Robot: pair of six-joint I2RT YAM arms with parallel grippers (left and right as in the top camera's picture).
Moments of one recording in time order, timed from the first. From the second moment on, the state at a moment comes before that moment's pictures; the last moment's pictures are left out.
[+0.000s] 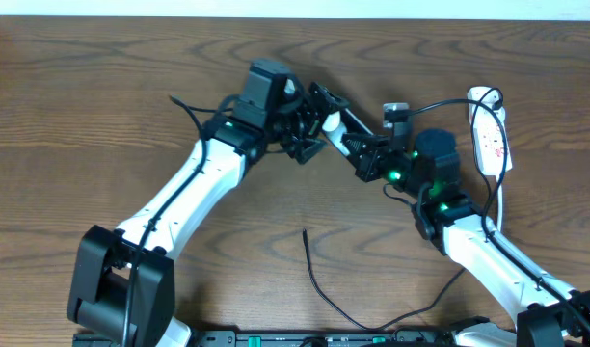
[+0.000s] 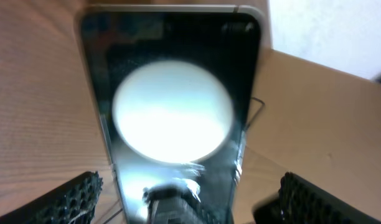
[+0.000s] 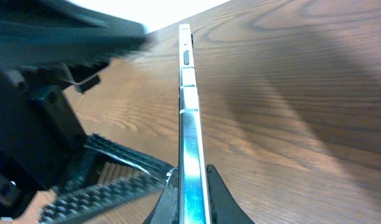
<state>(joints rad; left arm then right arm) -0.43 1.70 1.26 -0.26 0.61 -1.38 0.30 1.40 0.64 0.38 -0.46 0.54</state>
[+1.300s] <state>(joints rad) -0.17 1.70 1.26 0.04 0.99 -1.23 0.43 1.40 0.63 0.83 -0.42 2.03</state>
